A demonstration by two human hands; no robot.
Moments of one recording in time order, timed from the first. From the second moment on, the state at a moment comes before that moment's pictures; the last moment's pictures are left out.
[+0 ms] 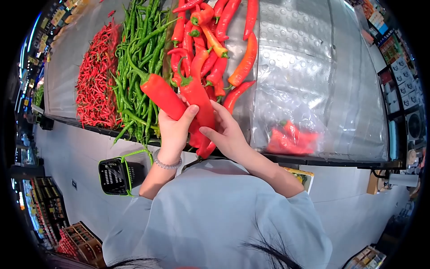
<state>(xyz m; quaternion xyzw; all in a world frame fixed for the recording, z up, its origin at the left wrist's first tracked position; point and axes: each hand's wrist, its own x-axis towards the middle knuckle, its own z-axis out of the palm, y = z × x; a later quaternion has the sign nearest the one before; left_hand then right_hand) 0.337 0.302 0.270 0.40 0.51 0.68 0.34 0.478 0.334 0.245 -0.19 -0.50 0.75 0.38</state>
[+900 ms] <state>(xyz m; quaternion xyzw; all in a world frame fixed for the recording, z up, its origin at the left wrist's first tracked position) 0.259 0.211 0.244 0.19 0.54 0.73 0.36 0.447 0.569 0.299 -0.48 -0.63 0.49 0.37</state>
